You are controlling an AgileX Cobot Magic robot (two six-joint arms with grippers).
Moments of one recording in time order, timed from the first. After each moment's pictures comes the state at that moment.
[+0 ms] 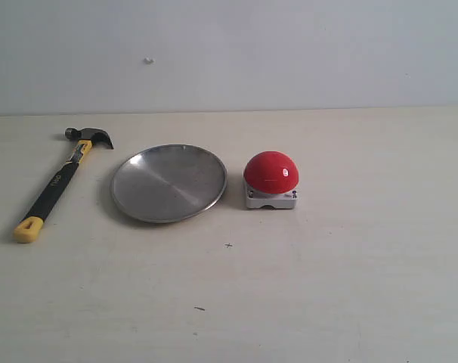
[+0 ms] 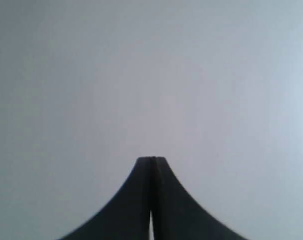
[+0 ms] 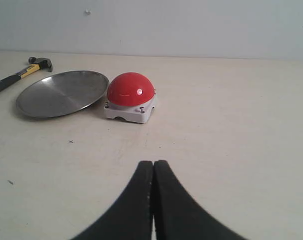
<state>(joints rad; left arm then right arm) -0.05 0.00 -0.01 0.19 -0.59 -0.60 0.29 0.01 -0.01 -0.21 0.37 0.31</state>
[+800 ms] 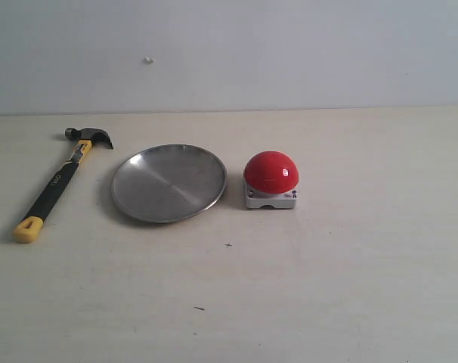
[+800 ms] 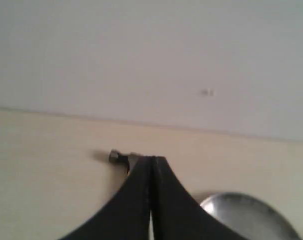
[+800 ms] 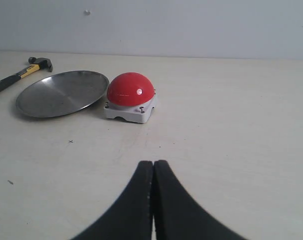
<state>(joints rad) -0.05 1.53 -1.23 -0.23 0.31 0.07 0.29 0.01 -0.01 -0.21 0.37 0.31</state>
